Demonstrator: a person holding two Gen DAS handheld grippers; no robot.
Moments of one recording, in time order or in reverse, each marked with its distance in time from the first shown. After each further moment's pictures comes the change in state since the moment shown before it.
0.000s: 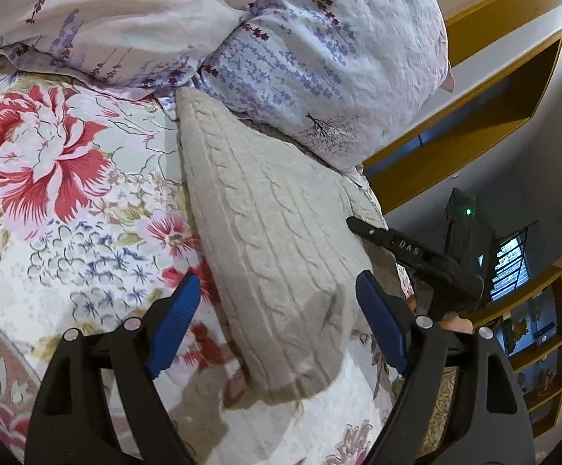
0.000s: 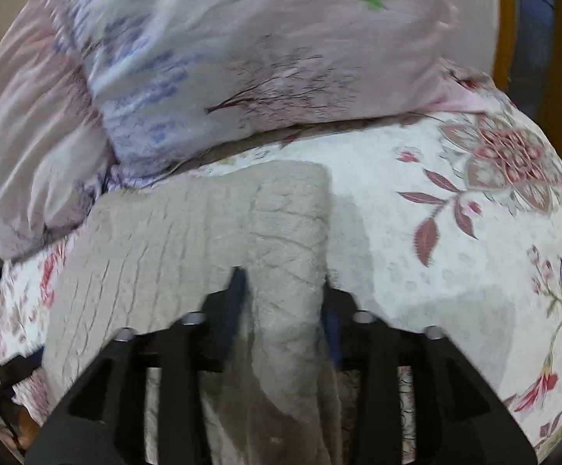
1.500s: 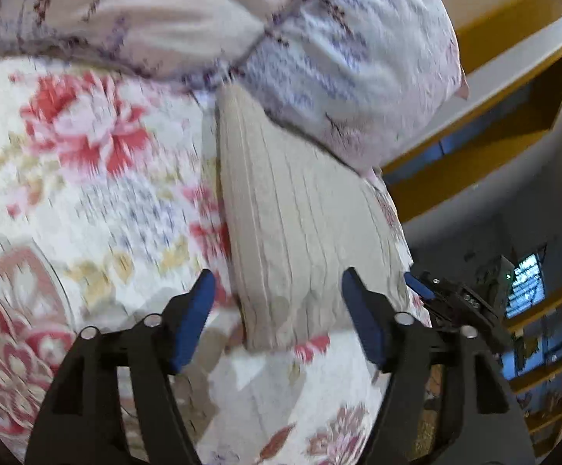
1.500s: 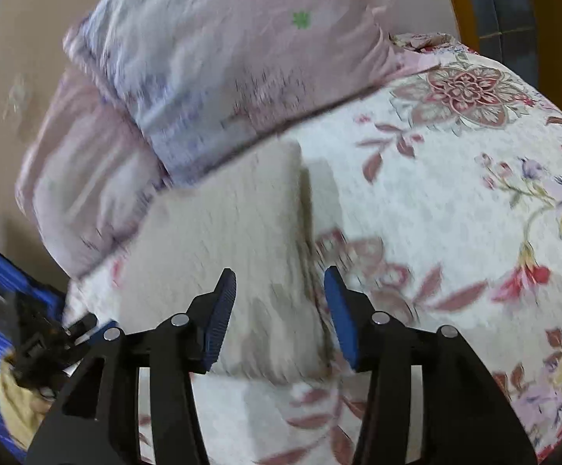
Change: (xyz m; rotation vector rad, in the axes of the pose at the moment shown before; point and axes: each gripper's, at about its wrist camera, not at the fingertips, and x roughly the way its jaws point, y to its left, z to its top) left arm -0.025 -0.014 -0.024 -0.056 -0.058 0.105; right arm -0.073 -0.052 -0.042 0.148 -0.048 0.258
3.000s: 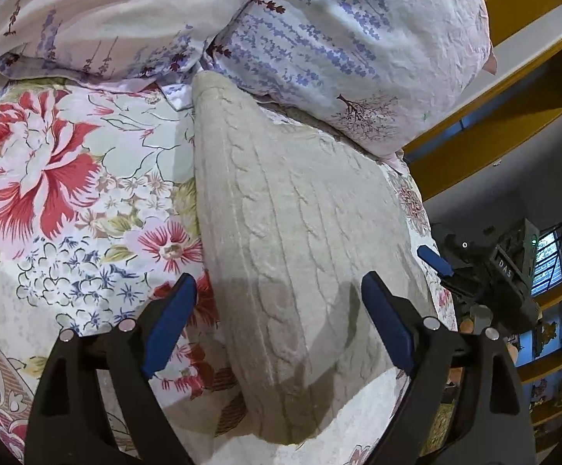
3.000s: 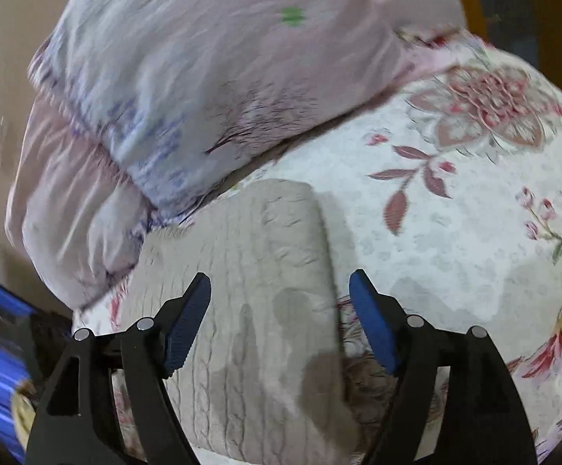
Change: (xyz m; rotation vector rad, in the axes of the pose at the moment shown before) left arm 0.075 -0.005 0.037 0.051 0.115 0.049; right arm 0.055 -0.019 0.028 0.074 0.008 0.014
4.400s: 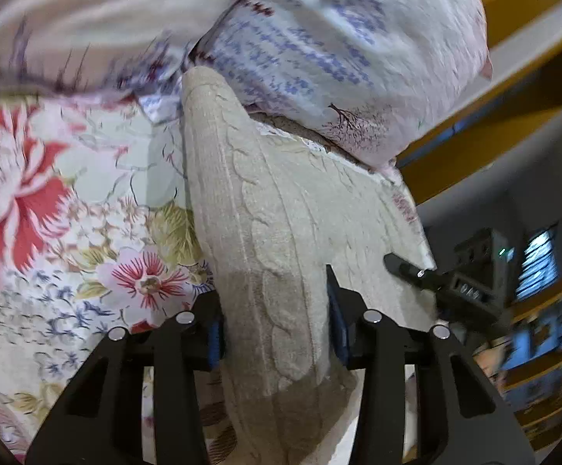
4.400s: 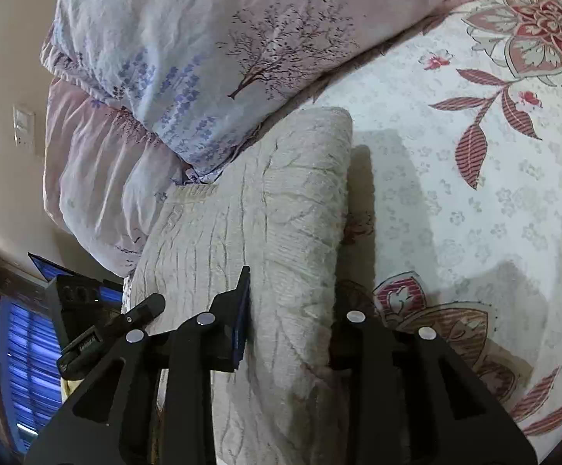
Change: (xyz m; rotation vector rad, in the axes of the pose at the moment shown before) left arm 0.008 -0.009 0.010 0.052 -0.030 -0.014; right arm 0.045 0.002 -0.006 -0.005 0.178 0.238
